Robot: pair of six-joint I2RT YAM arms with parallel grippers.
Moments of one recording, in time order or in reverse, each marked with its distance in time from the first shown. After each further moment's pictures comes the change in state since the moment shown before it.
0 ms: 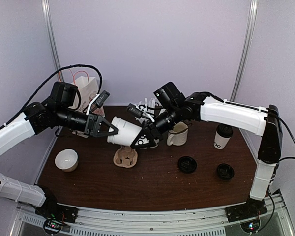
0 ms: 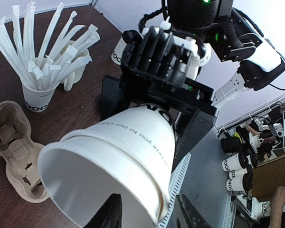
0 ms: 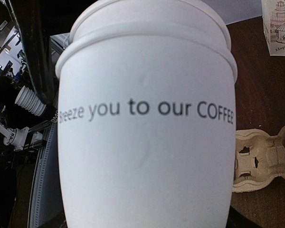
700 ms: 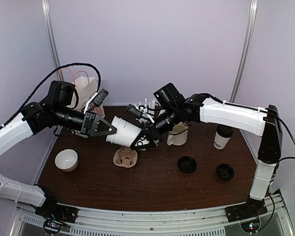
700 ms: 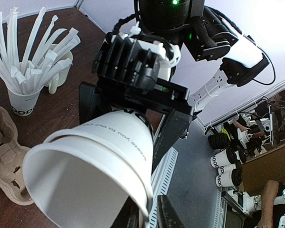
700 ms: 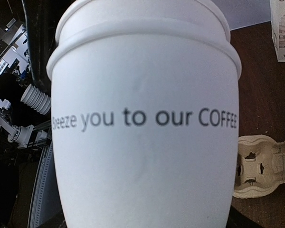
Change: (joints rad) left arm 0.000 -0.019 0.004 0.008 0.079 -0.013; right arm -0.002 0.000 -0.019 0.039 -0.037 0.000
